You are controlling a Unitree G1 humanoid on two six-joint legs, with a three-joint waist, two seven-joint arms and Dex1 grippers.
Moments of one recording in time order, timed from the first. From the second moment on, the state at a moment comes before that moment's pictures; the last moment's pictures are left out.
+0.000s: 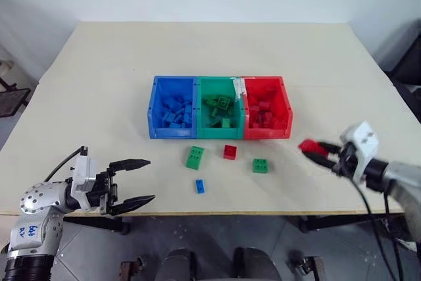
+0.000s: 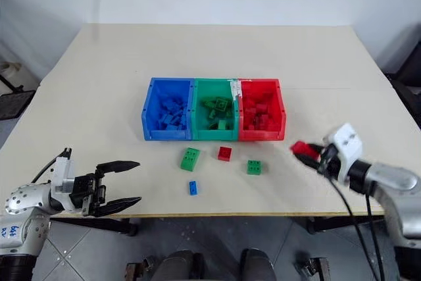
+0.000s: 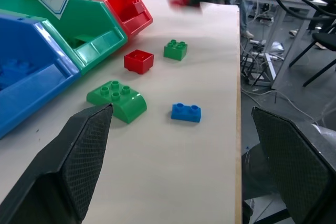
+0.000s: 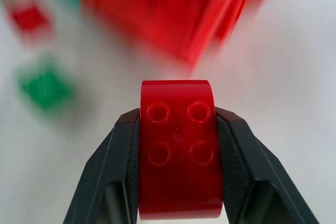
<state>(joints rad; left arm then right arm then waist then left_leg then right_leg) -0.02 0.67 0.27 0.00 -0.61 0.03 -1.36 -0.21 -0.83 -0.30 -0.25 0.48 0.59 0.83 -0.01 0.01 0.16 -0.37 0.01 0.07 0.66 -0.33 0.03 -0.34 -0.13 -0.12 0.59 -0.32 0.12</state>
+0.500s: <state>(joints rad) -0.05 0.63 0.24 0.02 -0.60 0.01 -1.32 -0.76 -0.64 0.02 0.34 0.26 0.32 0.87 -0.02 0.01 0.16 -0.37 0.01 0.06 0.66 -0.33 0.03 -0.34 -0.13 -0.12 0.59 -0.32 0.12</state>
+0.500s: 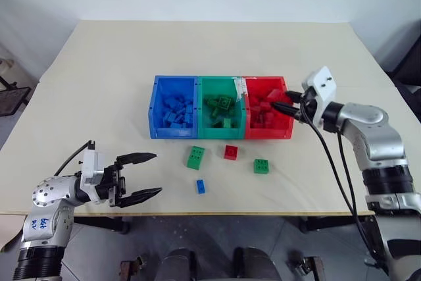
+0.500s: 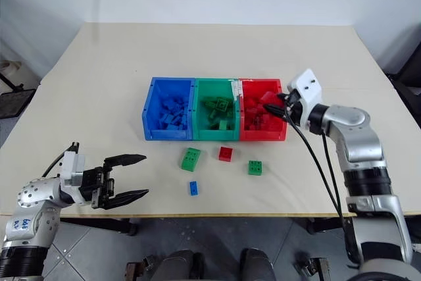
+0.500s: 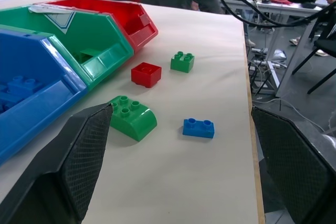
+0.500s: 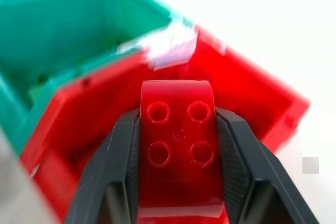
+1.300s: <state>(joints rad) -0.08 0.64 0.25 0.05 -0.60 -0.01 -1.30 -0.41 -0.86 -0.19 0.11 0.40 0.30 1.16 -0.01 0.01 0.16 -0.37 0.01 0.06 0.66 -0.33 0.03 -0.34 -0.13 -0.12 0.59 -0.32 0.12</state>
